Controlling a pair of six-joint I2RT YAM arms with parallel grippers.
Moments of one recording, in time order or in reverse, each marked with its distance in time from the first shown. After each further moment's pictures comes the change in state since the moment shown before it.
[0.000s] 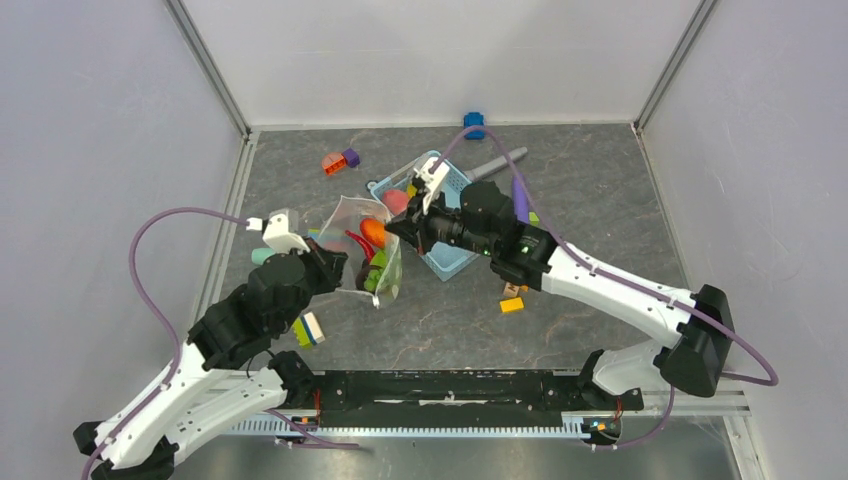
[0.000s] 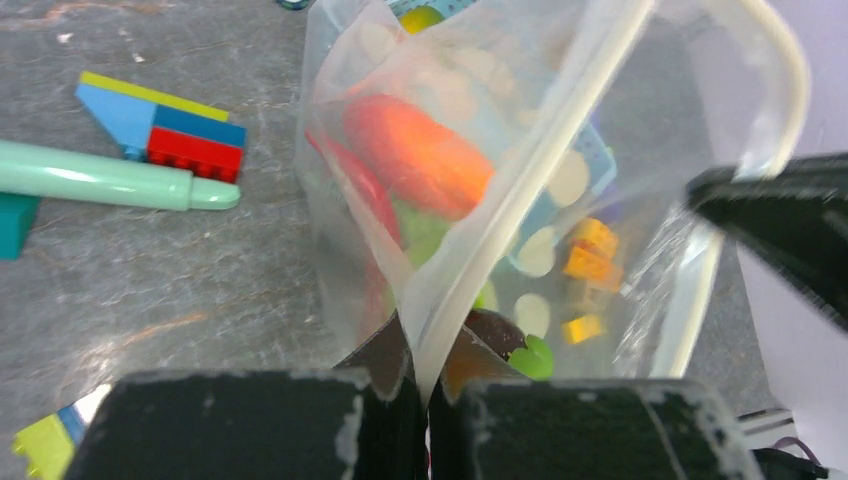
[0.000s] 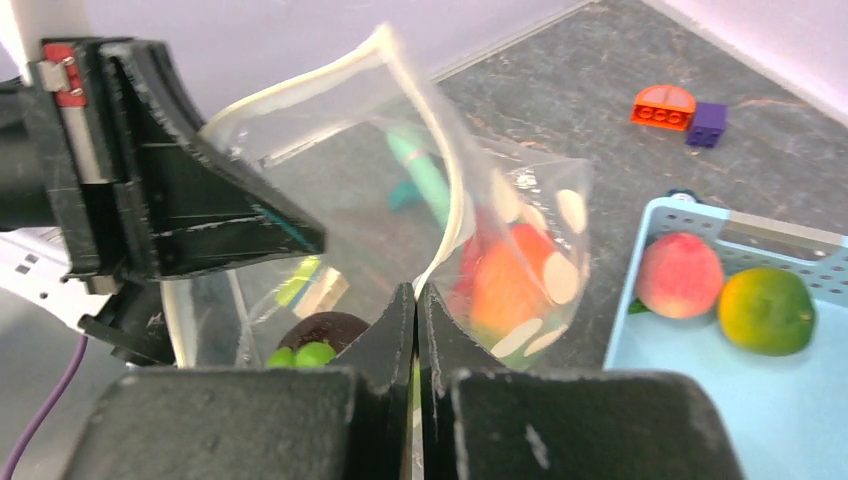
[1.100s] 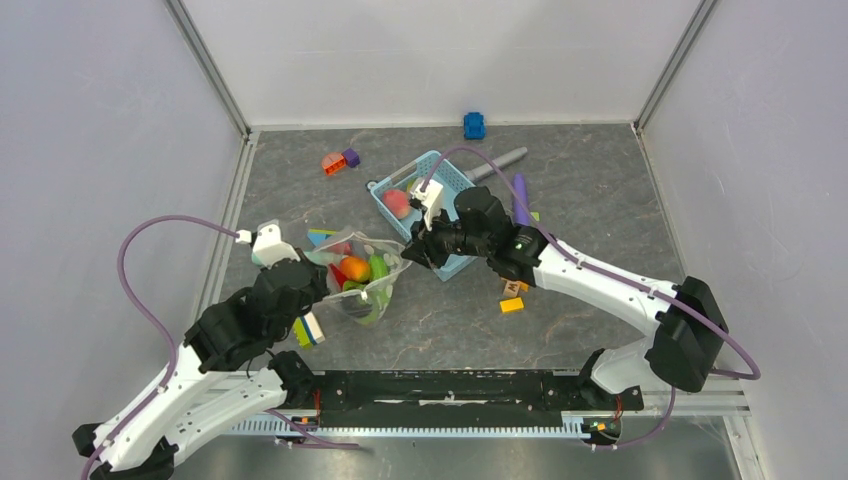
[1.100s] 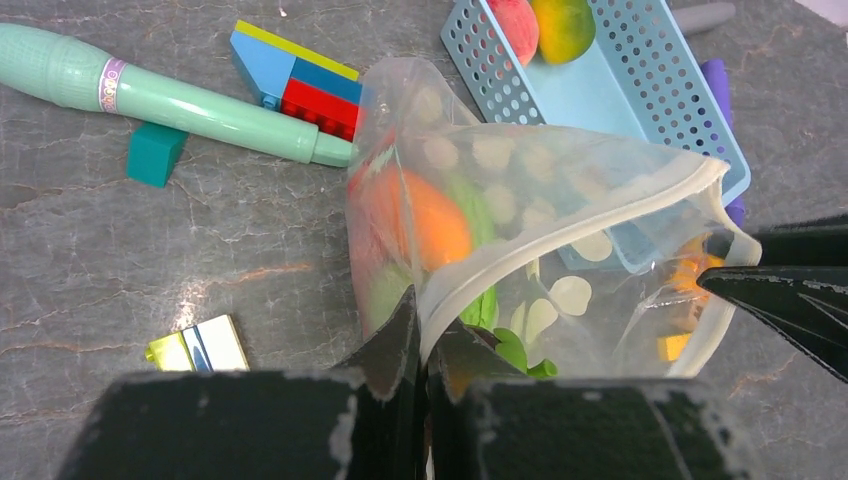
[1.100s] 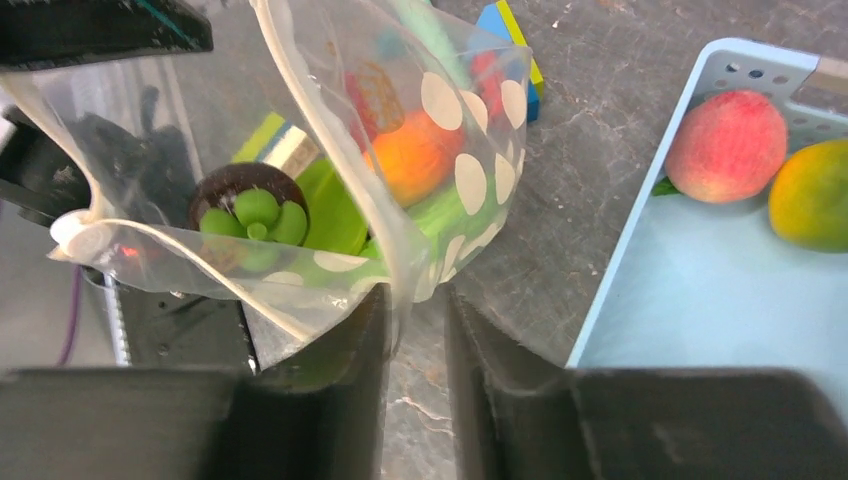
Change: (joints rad) left arm -0.001 -0.011 0.023 -0.254 -0.148 -0.098; right arm -0.095 0.044 -0.079 -0.146 -0.167 -0.077
